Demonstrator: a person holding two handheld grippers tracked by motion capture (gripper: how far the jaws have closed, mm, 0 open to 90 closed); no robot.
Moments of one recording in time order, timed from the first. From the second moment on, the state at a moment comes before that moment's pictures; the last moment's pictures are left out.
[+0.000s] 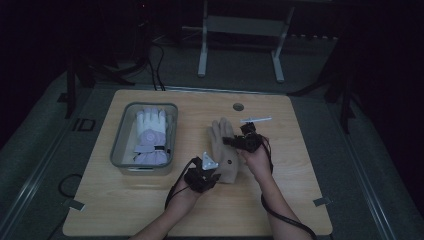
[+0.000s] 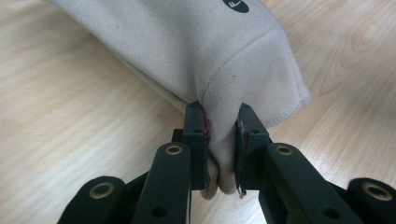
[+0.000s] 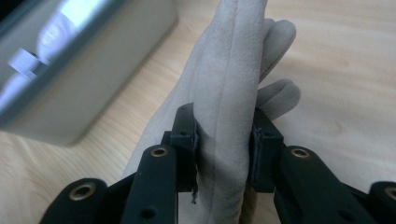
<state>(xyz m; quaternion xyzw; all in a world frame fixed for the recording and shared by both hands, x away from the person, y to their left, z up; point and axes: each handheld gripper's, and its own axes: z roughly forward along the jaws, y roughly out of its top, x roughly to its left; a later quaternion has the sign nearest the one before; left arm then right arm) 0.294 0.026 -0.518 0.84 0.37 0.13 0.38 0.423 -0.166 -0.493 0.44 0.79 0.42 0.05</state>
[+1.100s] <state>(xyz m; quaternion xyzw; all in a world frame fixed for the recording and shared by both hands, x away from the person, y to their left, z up) 0.289 0.175 -0.459 0.79 0.45 0.22 0.34 0.443 -0.004 -0.417 0.33 0.83 0.45 0.06</state>
